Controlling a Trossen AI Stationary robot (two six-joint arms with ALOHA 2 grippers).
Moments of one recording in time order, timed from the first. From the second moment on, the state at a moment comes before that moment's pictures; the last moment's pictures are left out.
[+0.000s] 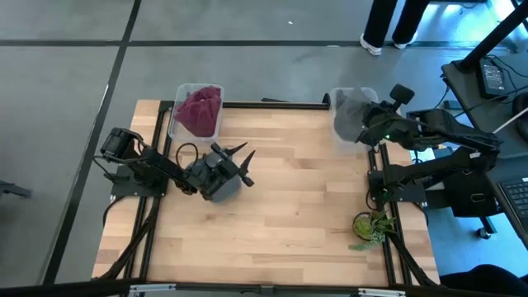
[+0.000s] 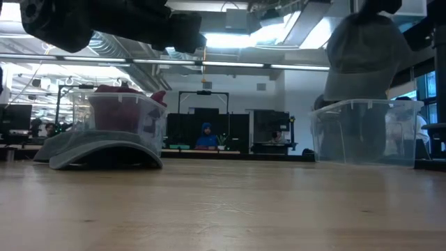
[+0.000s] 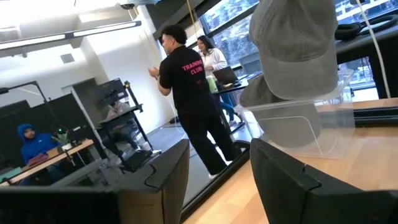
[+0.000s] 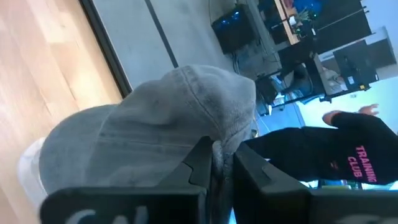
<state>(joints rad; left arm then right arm) -0.25 1.63 0.58 1.36 -1.06 0.60 -0.06 0.96 1.36 -1.41 1.00 -0.08</state>
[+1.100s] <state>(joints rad) -0.25 1.63 0.58 1.35 -1.08 0.64 -0.17 0.86 0.90 -1.05 0.89 -0.26</state>
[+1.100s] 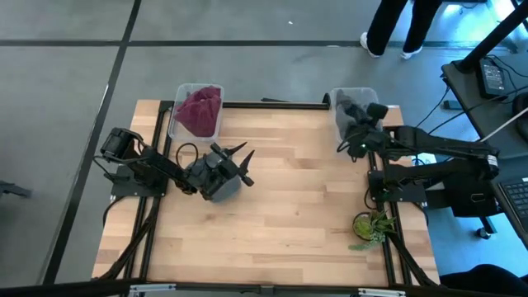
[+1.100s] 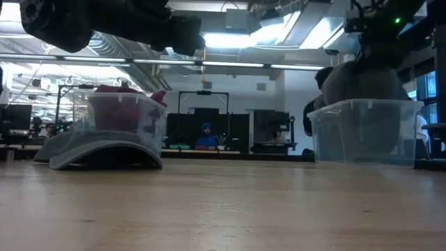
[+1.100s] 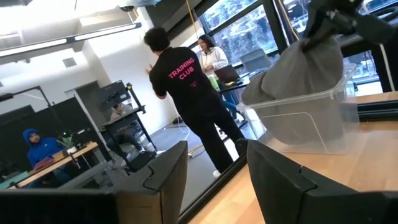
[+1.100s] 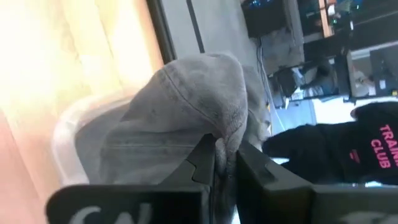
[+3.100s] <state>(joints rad) -0.41 1.58 0.58 1.31 -0.96 0.34 -0.11 0.92 0.69 -0.12 0.34 0.00</state>
